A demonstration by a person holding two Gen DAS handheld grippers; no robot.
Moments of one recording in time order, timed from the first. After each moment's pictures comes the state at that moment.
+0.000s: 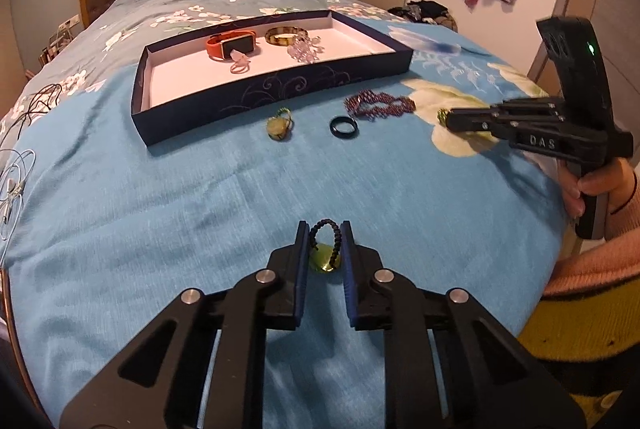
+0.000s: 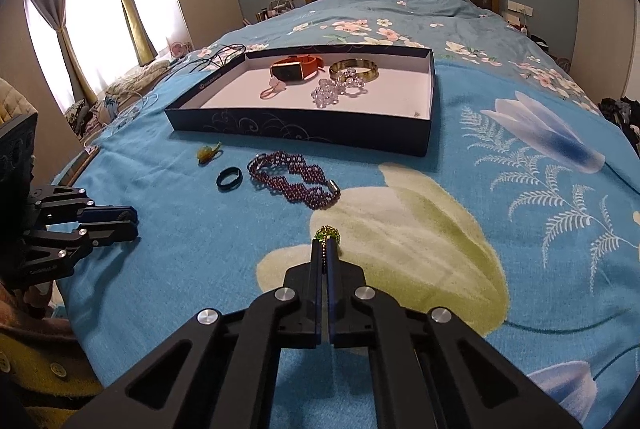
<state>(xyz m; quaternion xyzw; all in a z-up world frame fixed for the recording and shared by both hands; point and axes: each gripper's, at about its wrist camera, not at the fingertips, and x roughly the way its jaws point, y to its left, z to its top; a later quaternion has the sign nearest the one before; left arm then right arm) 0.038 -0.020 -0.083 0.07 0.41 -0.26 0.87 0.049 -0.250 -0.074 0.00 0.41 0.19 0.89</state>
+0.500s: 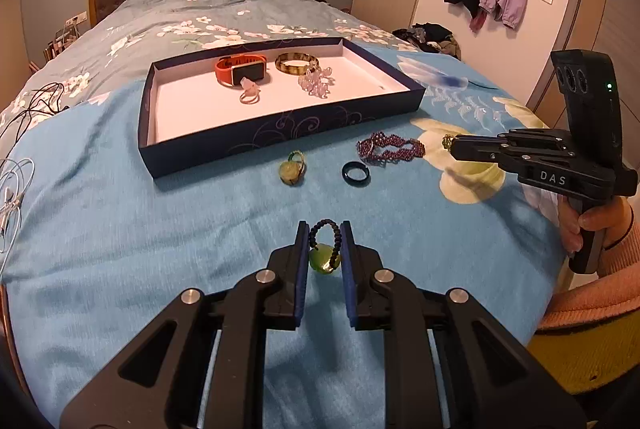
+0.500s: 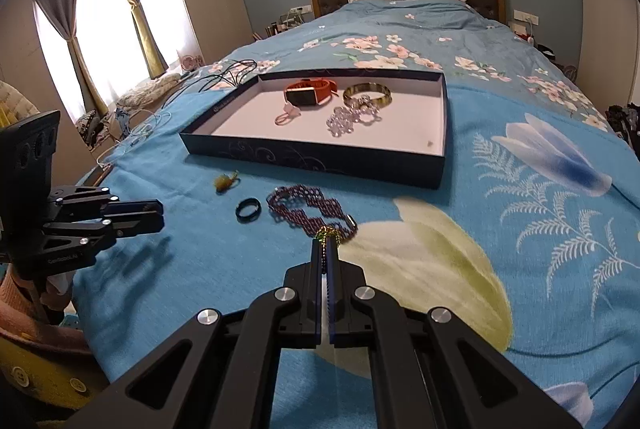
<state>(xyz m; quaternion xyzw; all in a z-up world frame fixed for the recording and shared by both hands) 0.060 -0.018 -0.069 0.04 0.39 -0.26 0.88 0.055 -0.243 -0.058 0.01 0.38 0.21 0.90</state>
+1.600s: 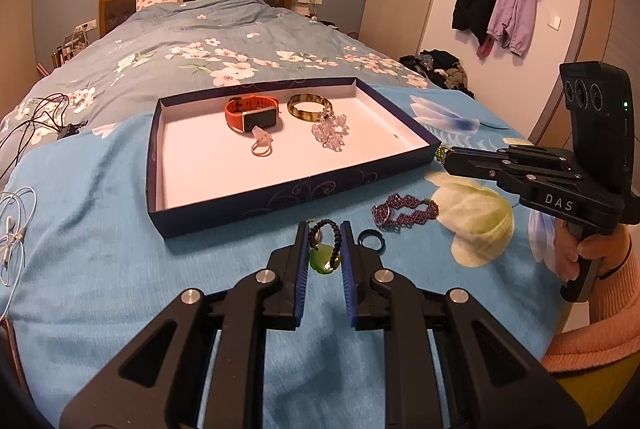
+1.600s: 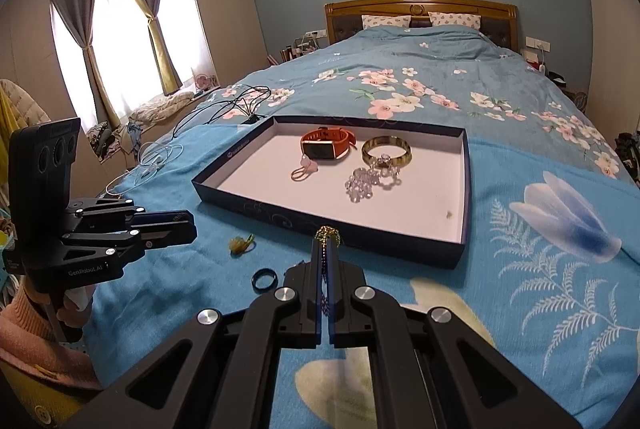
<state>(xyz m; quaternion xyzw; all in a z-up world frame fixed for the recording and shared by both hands) 0.092 -0.020 -0.046 0.02 0.35 -0.25 0.90 0.083 -0.228 -0.030 0.01 0.34 0.23 0.91</state>
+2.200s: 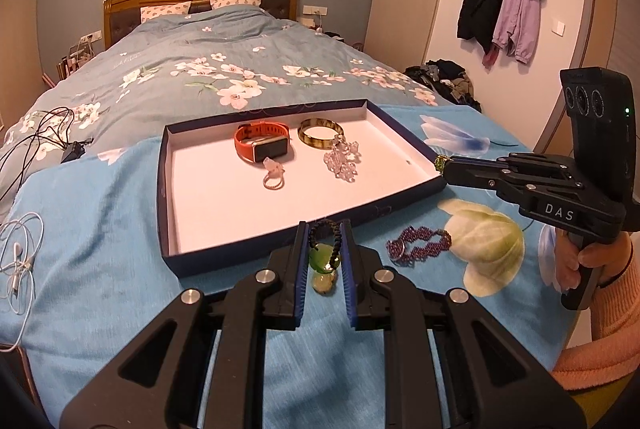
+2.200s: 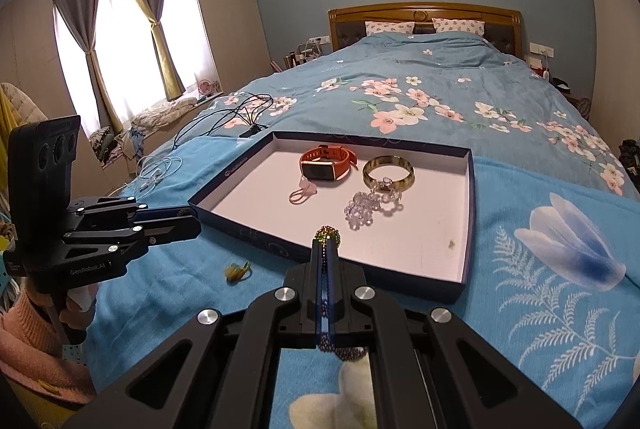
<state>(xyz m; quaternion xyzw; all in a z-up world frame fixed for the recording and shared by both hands) 0.112 -0.021 -0.032 0.02 0.33 -0.23 0.91 0.104 -0.225 -0.021 0.01 0.33 0.23 0.92</state>
